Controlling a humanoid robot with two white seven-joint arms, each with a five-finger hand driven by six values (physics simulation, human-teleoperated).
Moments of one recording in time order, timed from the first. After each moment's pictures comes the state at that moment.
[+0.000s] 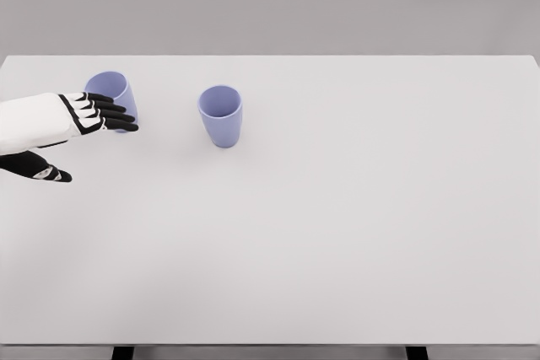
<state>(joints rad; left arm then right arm) -0.35 1.19 -0.38 -1.77 -0.05 -0.61 -0.46 0.01 0.00 0.17 0.05 -0.03 -0.21 -0.35</state>
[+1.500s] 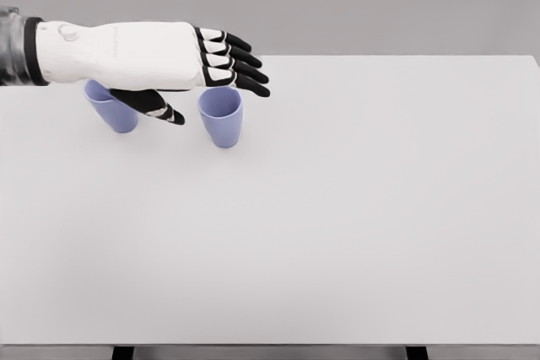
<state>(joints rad) -1.04 0.87 -0.82 -1.76 0.01 -0.60 -0.61 0.01 0.00 0.17 0.05 -0.03 -0.21 -0.35</state>
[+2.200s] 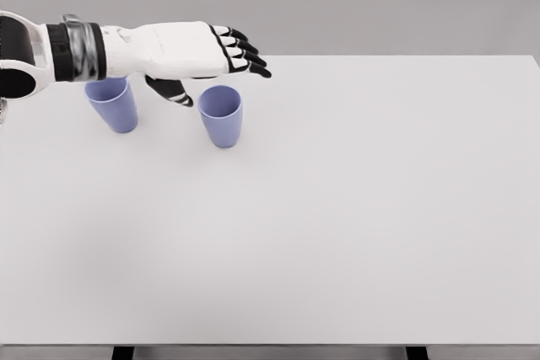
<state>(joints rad) -1.02 0.71 -0.84 -1.60 -0.31 -0.47 -0.61 0.01 0.00 0.17 0.05 -0.03 -0.21 -0.35</state>
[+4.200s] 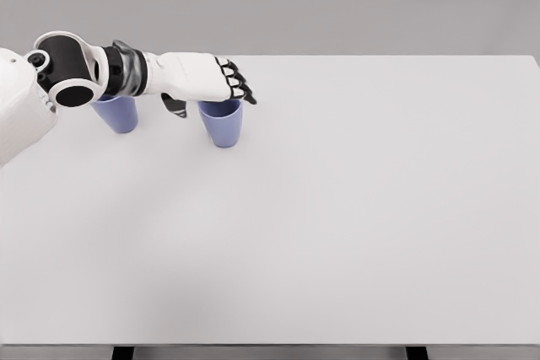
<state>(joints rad) -1.03 0.57 -0.94 -1.35 -0.61 -0.55 -0.61 0.01 0.00 0.17 0.05 -0.03 -0.21 -0.35</state>
